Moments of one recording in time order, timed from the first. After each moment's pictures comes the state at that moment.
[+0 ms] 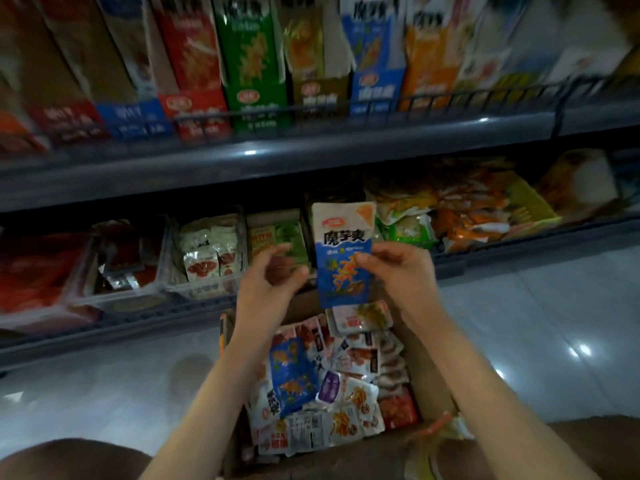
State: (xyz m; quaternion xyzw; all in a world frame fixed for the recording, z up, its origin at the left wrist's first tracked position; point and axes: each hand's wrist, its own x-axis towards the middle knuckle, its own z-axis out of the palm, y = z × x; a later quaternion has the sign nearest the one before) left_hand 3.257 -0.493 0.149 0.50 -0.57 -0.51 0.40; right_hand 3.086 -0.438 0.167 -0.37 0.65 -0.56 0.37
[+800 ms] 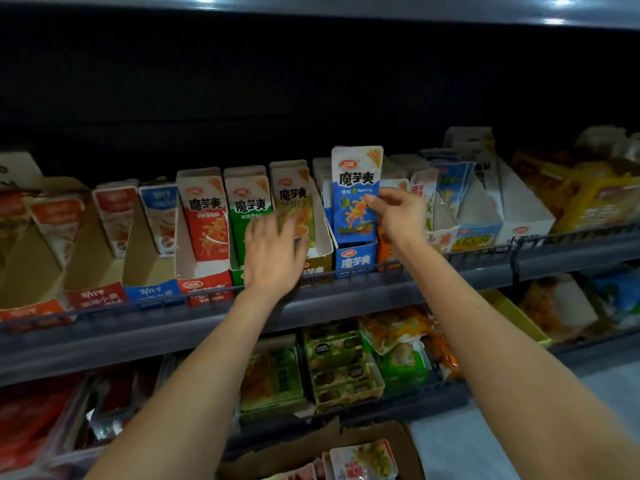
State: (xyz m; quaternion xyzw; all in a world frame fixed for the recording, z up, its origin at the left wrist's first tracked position) left_hand 3.173 -0.682 0.291 0.45 -0.83 0.07 0.33; right_hand 2.977 -0.636 0.335 -0.37 0.63 -0.65 0.20
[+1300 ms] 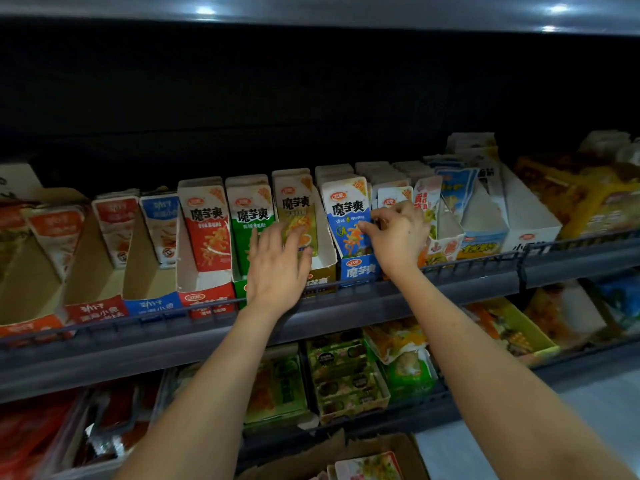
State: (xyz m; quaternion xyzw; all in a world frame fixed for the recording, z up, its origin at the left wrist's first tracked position) left_hand 3.174 -0.683 0.284 0.43 -0.84 0.07 0.33; right_hand 2.981 -0.643 0.311 -0.45 0.78 -0.41 -0.13
